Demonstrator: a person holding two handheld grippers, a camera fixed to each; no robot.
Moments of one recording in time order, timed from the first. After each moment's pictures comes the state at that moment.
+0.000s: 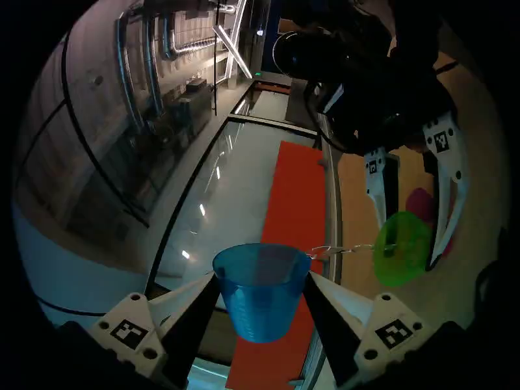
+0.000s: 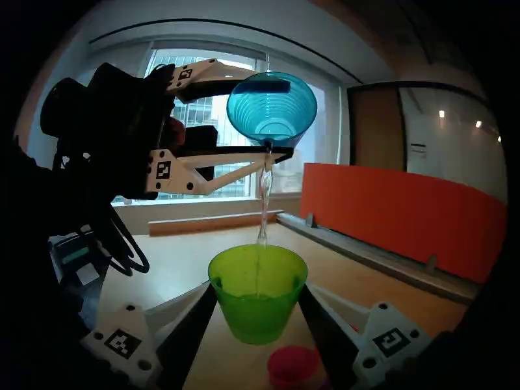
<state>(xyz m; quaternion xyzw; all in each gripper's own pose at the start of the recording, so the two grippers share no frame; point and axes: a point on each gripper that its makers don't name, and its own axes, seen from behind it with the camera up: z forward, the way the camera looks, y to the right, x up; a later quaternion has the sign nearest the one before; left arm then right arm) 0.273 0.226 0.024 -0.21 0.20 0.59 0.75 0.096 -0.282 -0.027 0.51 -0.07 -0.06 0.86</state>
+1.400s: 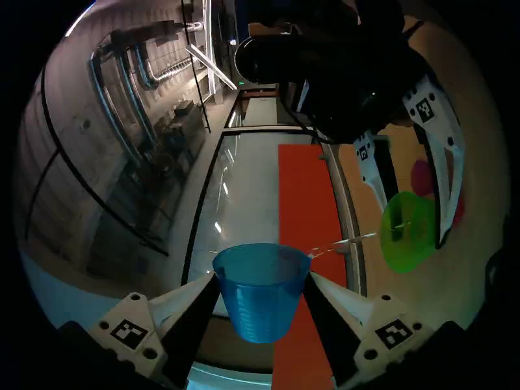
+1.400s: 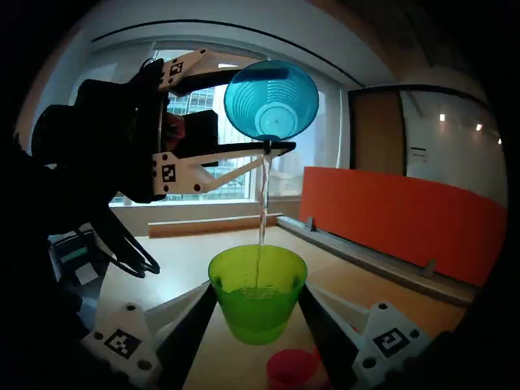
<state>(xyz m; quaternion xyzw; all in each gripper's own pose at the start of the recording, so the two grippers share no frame) 0.286 0.235 0.018 -0.18 0.26 0.66 0.68 0.103 -0.287 -0.027 0.51 -0.06 -0.06 0.86</state>
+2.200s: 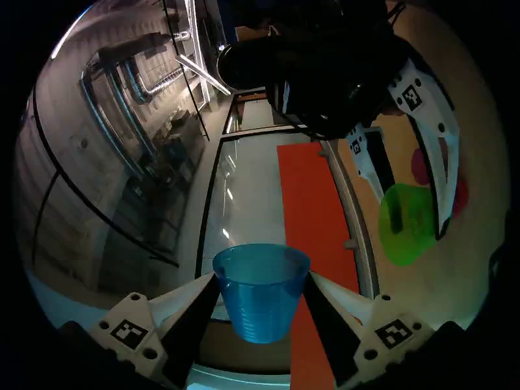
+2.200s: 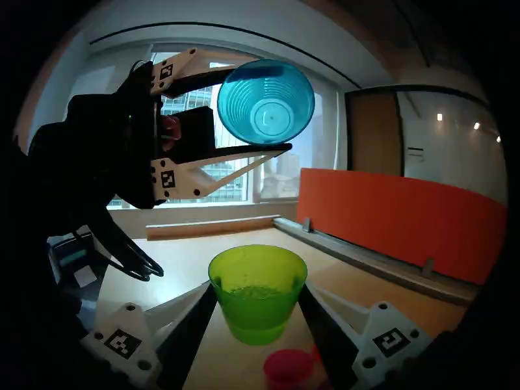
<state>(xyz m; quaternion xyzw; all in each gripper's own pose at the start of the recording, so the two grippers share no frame) 0.290 0.241 0.013 -0.17 0.28 0.68 0.66 0.104 -0.283 -0.023 0.50 -0.06 -0.06 0.86</state>
